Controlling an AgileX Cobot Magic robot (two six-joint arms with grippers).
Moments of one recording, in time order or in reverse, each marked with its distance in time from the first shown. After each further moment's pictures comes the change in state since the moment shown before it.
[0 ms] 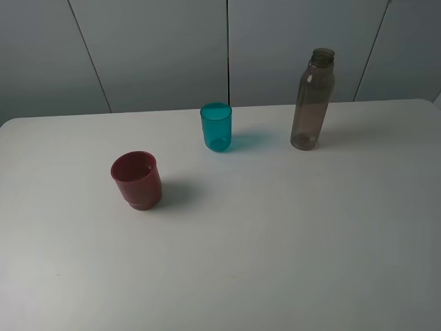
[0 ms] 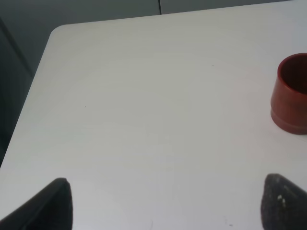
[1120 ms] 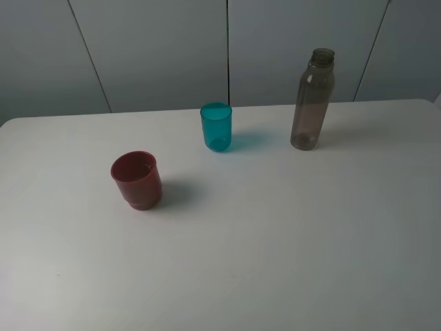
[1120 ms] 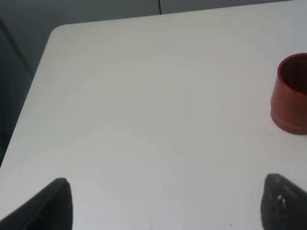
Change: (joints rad) left arm 0.000 0.000 0.000 0.000 0.000 0.000; right arm 0.000 0.000 0.000 0.000 0.000 0.013
